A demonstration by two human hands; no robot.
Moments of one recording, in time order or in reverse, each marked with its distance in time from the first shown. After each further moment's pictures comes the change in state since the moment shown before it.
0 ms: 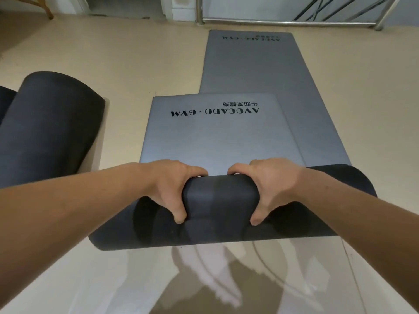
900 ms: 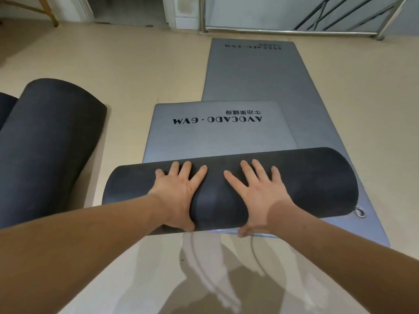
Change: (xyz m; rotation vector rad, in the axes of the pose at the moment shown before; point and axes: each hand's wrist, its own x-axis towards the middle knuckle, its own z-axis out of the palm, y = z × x) left_hand 0.034 -0.002 0.044 0.344 0.252 -0.238; right_hand 0.040 -0.020 0.047 -0.244 0.191 0.174
